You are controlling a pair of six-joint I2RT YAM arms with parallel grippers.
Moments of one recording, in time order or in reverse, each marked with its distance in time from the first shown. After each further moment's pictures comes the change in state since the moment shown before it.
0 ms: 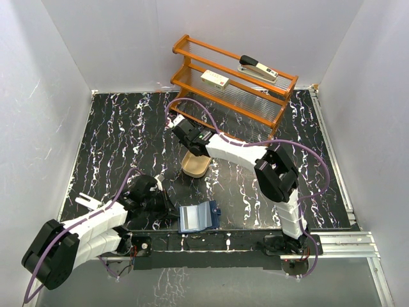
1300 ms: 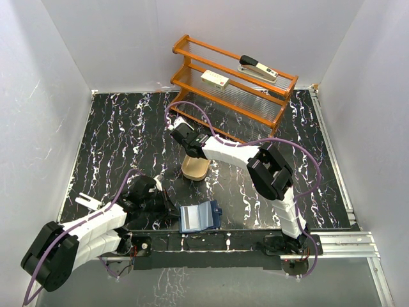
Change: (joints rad) left arm 0.000 -0.017 -0.027 0.049 0.024 -0.030; right arm 0.001 0.062 -0.006 0.053 0.110 -0.027
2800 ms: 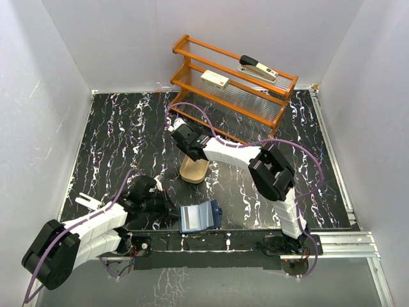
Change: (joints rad) left arm 0.000 0.012 0.000 0.009 -0.001 0.000; right arm 0.006 -0.026 -0.033 0.011 -0.053 0.014
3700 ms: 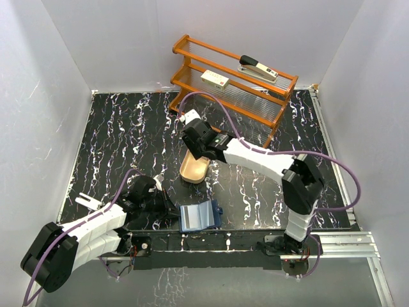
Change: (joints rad) left arm 0.000 -0.024 0.002 -0.016 -0.008 -0.010; right arm 0.013 -0.323 -0.174 -0.005 -0.114 0.215
